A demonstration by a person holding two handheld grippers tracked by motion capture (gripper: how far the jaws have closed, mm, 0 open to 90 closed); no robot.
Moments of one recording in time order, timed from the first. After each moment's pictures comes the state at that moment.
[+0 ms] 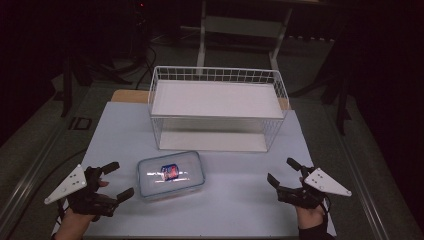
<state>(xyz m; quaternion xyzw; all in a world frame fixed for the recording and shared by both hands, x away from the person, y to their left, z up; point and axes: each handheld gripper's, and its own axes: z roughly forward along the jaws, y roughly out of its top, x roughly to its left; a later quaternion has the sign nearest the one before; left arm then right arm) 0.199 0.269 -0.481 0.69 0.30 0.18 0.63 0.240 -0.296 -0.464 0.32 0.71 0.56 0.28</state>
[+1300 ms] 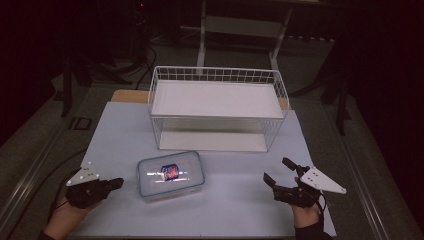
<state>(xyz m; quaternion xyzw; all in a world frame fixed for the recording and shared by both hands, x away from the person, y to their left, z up) 0.225 0.291 -0.510 0.80 0.39 0.14 0.43 0.245 -0.289 -0.468 0.33 0.71 0.56 0.27</state>
